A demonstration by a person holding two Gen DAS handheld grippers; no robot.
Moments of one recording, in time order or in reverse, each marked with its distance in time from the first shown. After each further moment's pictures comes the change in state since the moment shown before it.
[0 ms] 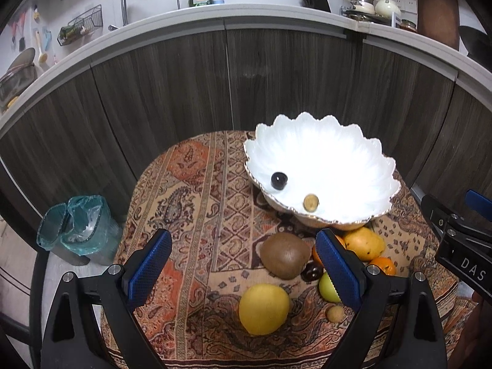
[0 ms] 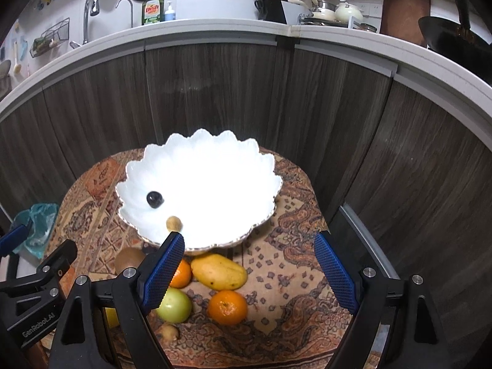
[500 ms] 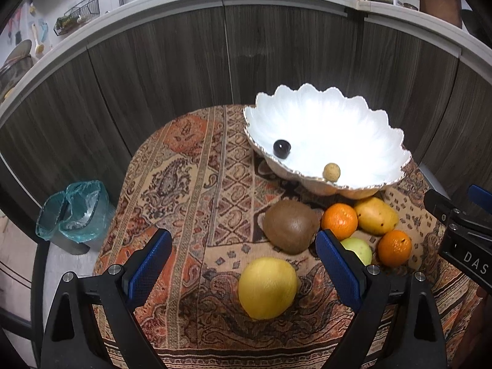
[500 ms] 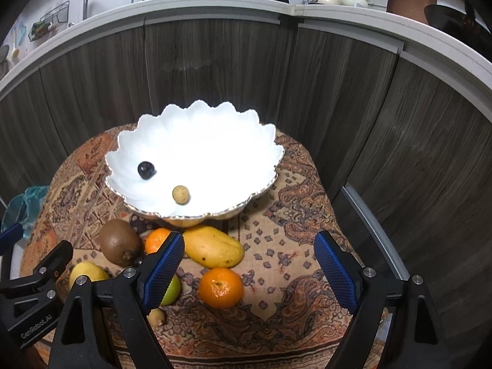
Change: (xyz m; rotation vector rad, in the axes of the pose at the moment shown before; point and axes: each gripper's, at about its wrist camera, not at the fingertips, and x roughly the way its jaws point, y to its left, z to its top) left arm 0.023 -0.003 -0.031 0.010 0.065 0.009; right arm 0.023 0.001 -0.028 -0.025 0.066 -0.013
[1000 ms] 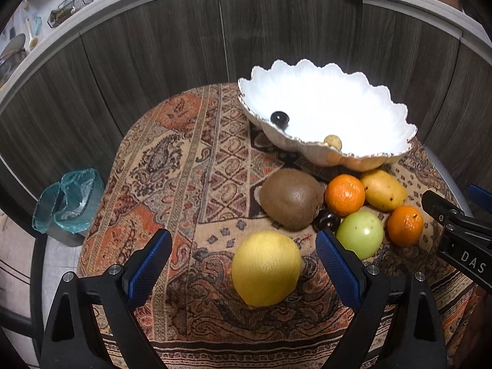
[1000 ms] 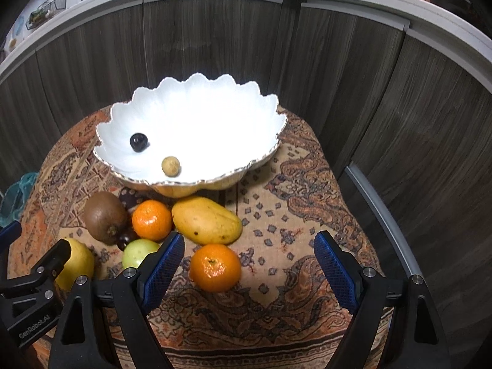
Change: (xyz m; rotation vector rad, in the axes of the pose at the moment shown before) left arm 0.022 -0.004 -0.023 0.011 0.057 -0.008; right arm 0.024 0.001 -0.024 -0.010 0.068 -0.002
